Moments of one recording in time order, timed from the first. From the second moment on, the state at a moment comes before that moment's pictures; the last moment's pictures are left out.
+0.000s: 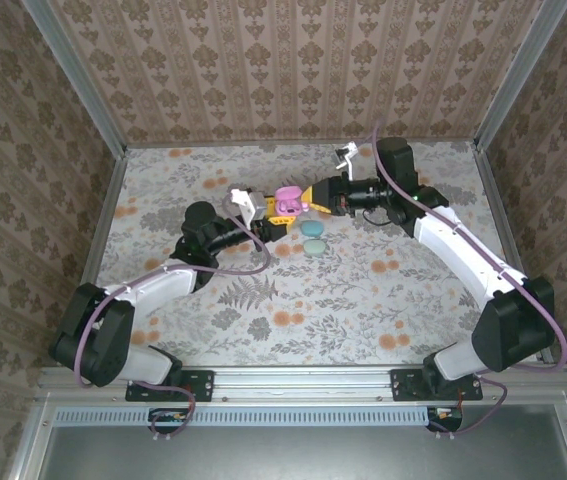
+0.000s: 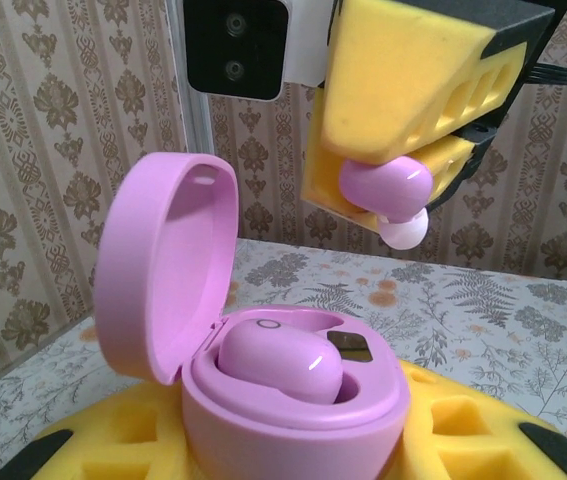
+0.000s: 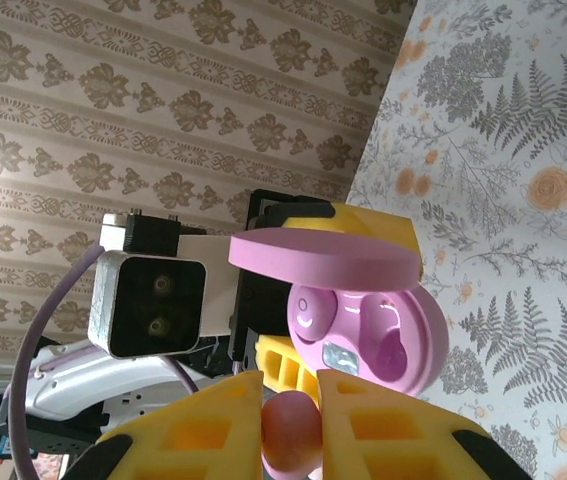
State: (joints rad) left arm -0.54 1.39 0.68 0.78 0.73 0.01; right arm 0.35 1.47 1.27 -0.23 -0.97 0.81
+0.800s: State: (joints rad) left arm -0.55 1.39 0.69 0.78 0.74 0.01; right arm 0.39 1.51 1.28 -0.21 -0.88 0.80
